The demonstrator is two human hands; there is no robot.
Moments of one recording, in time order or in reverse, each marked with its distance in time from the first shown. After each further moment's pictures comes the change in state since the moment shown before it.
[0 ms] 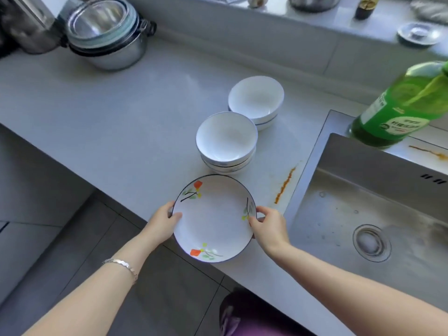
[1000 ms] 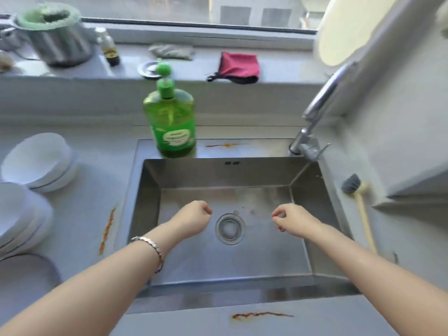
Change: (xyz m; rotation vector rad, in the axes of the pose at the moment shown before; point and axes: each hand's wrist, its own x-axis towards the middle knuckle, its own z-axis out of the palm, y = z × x) left_hand -0.079 0.269 0.320 0.603 -0.461 0.516; right_hand -0.059 0.189 -0.366 -0.343 0.177 0.295
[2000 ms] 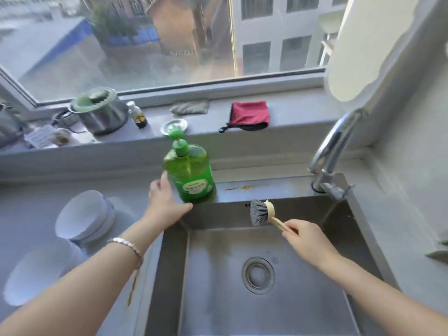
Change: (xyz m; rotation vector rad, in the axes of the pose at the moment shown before) left_hand 0.019 0.035 -0.124 0.084 0.554 -0.025; right_hand 0.007 -0.025 -0.049 0.226 0.196 -0.223
